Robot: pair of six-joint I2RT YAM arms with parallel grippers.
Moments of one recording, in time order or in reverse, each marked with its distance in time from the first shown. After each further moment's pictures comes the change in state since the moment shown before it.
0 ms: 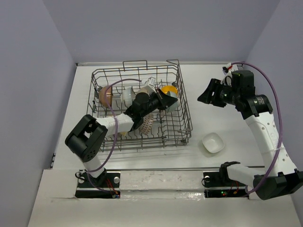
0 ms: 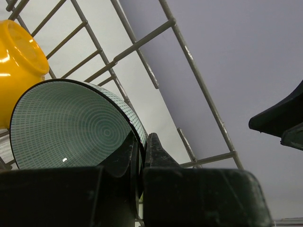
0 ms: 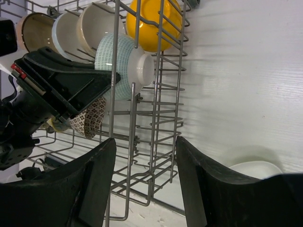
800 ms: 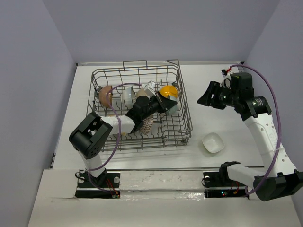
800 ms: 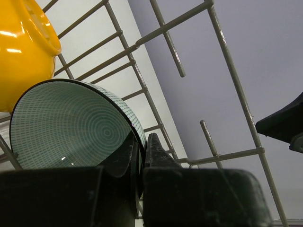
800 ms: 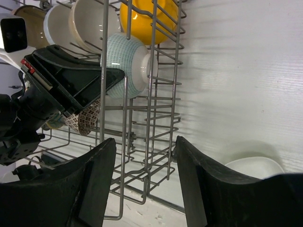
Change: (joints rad) left arm 0.000 0.060 -0.047 0.090 0.002 -0.064; right arm 0.000 -0.014 -0.043 0.005 0.000 -0.006
